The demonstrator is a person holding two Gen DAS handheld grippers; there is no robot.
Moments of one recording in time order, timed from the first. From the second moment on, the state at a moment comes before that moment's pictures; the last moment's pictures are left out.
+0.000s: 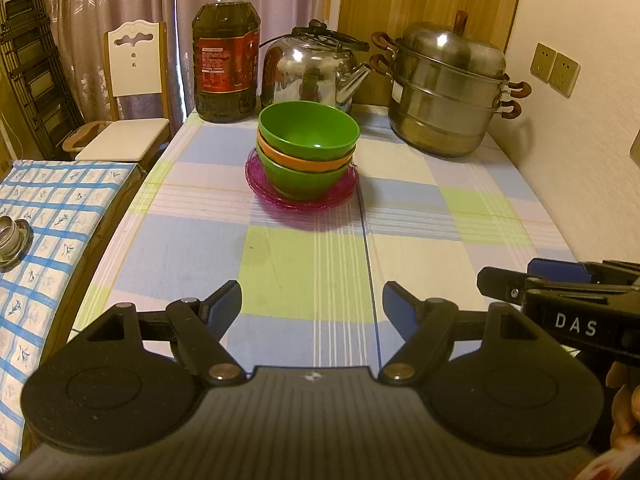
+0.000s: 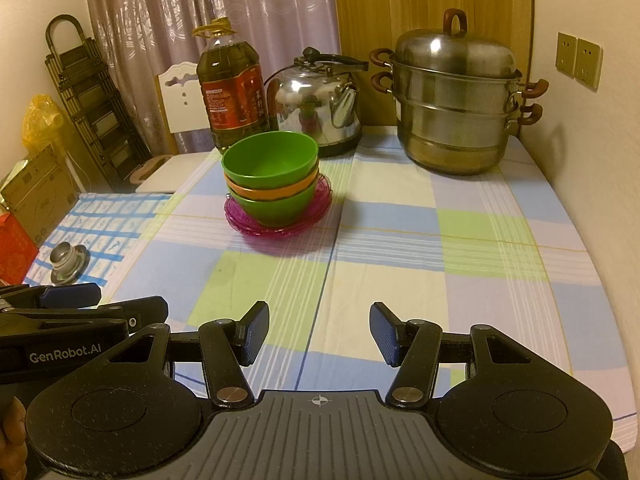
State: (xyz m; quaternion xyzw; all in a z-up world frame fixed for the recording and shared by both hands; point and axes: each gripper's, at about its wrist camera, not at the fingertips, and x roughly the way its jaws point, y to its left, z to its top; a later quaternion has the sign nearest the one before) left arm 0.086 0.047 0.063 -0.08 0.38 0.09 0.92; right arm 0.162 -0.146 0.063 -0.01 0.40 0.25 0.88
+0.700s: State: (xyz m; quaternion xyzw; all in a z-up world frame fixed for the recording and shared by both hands) left arm 0.086 0.046 0.063 -0.08 0.38 0.09 0.92; right arm 0.162 -0.146 0.063 -0.01 0.40 0.25 0.88
